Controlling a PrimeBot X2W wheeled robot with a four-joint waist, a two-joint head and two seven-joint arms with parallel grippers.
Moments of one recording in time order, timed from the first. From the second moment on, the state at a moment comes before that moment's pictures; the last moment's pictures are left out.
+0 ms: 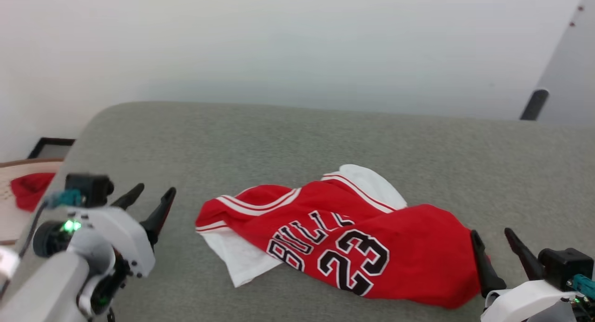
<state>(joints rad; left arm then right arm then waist) -0.47 0.66 -0.59 0.39 -0.92 -0.05 0.04 -0.01 -0.12 -0.01 0.12 0.24 0.13 -0.01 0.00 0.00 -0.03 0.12</state>
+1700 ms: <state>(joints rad) -0.16 0.16 -0.18 0.19 -0.52 -0.11 -0.26 -0.38 -0.44 0.10 0.21 0.46 0.13 0.66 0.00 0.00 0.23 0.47</state>
